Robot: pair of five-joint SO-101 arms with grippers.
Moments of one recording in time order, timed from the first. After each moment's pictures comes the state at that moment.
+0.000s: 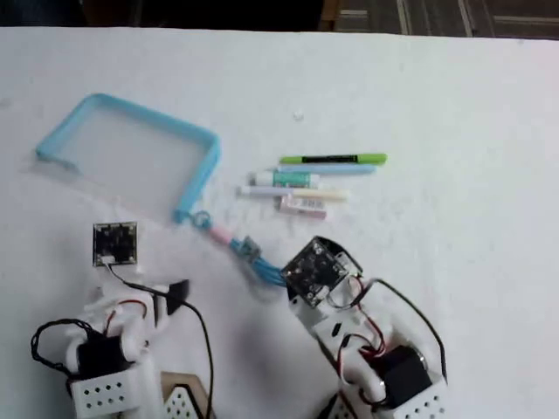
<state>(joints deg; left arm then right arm) -19.6 -103.7 97.2 73.2 -7.7 -30.9 -98.5 78.7 63.9 21.4</state>
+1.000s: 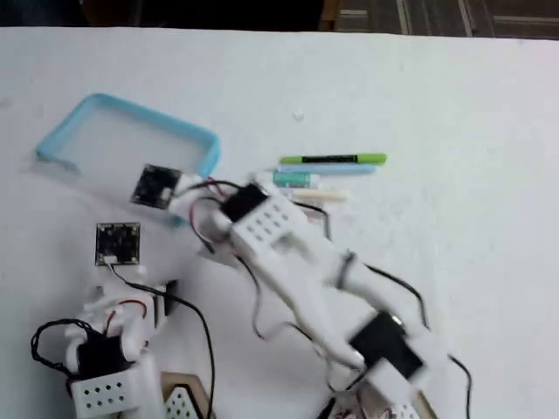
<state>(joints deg) -19.6 -103.7 97.2 73.2 -9.6 -43.3 6.6 8.5 68.1 33.0</state>
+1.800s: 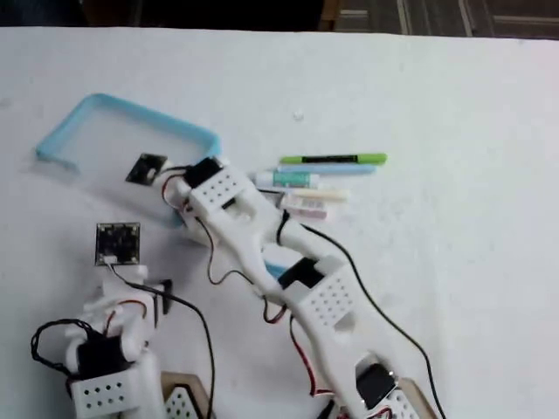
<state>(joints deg) -19.6 -103.7 97.2 73.2 -9.6 -42.6 43.6 -27.5 78.0 26.9</state>
